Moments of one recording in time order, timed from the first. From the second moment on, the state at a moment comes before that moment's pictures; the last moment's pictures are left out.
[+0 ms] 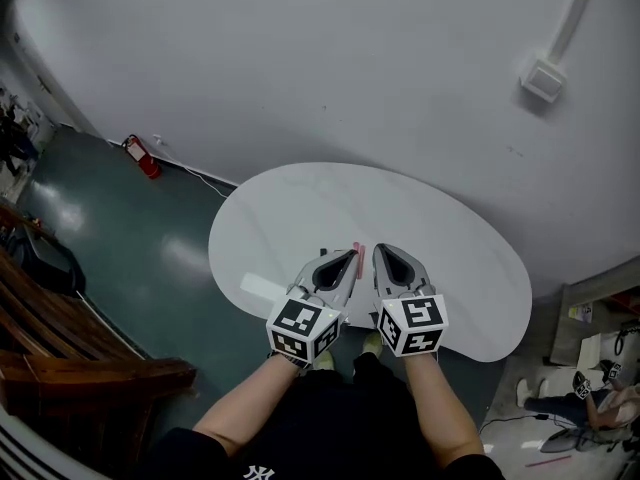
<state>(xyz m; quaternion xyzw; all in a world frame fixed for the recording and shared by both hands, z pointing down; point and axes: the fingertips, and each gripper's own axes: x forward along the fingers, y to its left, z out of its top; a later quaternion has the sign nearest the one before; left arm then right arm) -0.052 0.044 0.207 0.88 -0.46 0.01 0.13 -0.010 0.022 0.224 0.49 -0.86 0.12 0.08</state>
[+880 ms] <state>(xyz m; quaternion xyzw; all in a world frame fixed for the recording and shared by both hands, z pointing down) -0.069 0.035 0.194 0.87 -0.48 0.00 0.11 -0.015 0.017 0.208 0.48 -0.87 0.08 0.08</state>
